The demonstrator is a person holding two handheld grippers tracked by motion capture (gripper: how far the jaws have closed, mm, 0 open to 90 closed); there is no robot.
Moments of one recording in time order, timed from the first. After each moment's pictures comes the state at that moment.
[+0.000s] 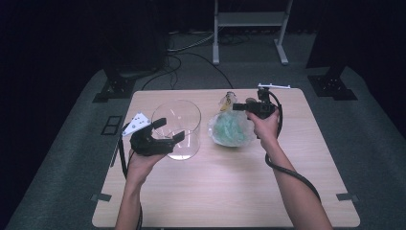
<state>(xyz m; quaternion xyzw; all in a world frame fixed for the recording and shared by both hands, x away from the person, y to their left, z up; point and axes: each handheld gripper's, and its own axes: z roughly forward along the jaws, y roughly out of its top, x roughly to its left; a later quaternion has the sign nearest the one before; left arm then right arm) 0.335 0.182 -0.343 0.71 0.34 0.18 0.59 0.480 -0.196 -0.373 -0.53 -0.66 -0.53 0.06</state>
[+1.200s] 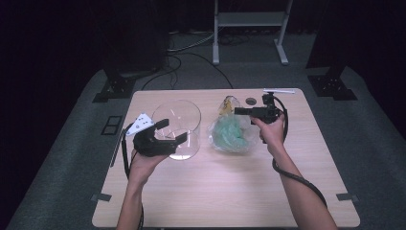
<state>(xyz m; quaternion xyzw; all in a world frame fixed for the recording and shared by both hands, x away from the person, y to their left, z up) 0.336 0.175 -0.346 0.71 0.34 0.18 0.59 0.471 -0.214 -0.383 -0.51 -0.67 -0.54 0.06</state>
